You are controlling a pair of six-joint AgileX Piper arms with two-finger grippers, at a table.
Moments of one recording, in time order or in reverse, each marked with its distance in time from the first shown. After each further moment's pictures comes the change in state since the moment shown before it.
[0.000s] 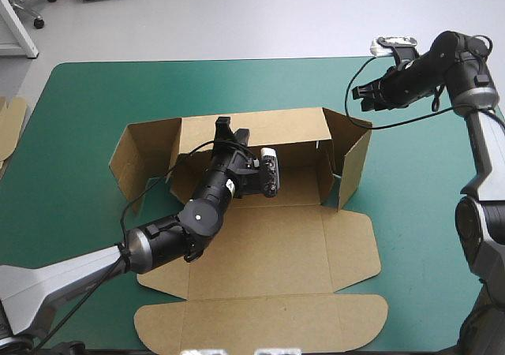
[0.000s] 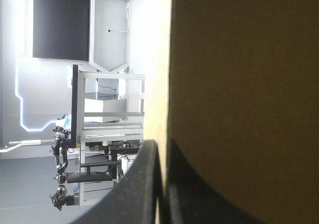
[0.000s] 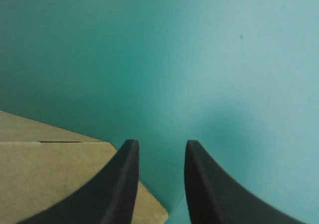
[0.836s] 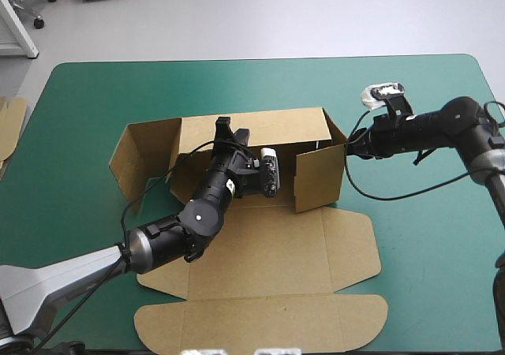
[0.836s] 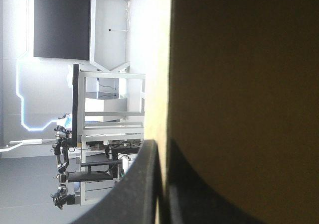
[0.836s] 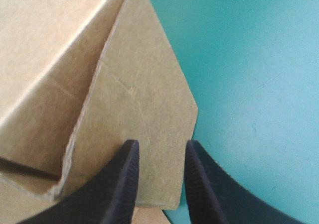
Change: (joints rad) left arm 0.000 0.001 0.000 0.000 0.007 0.000; right arm 0.000 -0.373 0.709 0.409 -0.294 -0.551
